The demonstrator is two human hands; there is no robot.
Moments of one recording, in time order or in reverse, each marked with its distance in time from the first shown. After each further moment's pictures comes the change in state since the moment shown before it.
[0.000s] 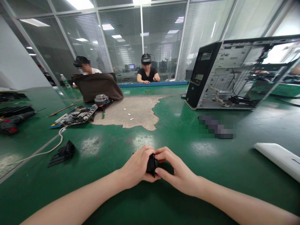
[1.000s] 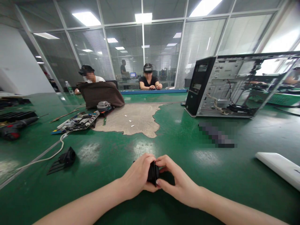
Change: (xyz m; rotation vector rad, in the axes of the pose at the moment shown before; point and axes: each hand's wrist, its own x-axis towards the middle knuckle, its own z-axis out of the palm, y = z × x) left_hand 0.000 0.002 0.000 0.017 0.032 0.004; right_hand 0.001 -0.006 0.003 0.063 0.005 0.064
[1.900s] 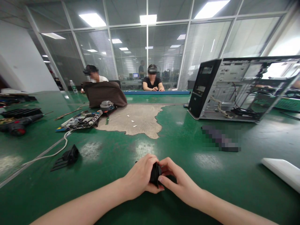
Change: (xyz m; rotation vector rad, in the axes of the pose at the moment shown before) left_hand -0.005 -0.006 0.004 -0.013 0.012 -0.014; right_hand 0.004 0.002 0.005 0.117 -0.043 0.096
